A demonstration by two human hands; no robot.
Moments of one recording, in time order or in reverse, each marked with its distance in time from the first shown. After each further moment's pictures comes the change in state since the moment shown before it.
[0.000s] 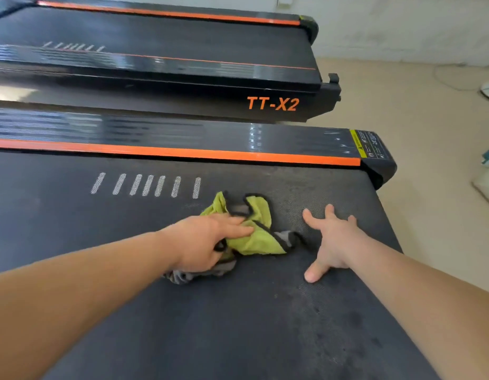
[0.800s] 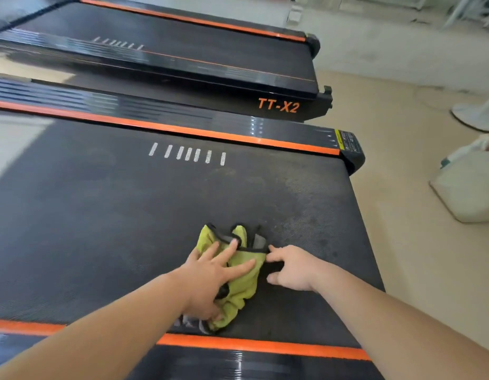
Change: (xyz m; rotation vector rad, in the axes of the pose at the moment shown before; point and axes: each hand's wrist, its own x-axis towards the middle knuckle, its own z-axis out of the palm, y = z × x) left_hand -0.207 0.124 0.068 0.123 -0.264 -0.099; right_hand -0.188 -0.047 0.114 0.200 -0.040 -0.383
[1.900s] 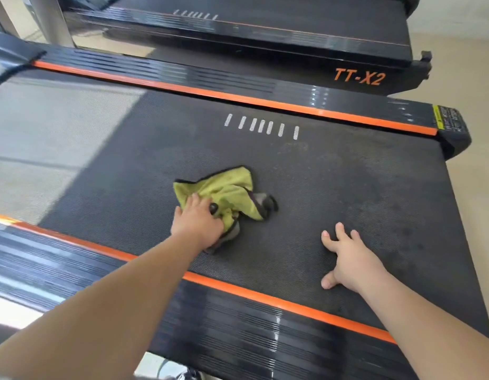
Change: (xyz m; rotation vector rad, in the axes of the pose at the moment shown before) left_hand -0.052 -0.127 0.049 -0.426 0.349 -0.832; right_hand 0.015 -0.036 0.054 -0.427 0.004 0.192
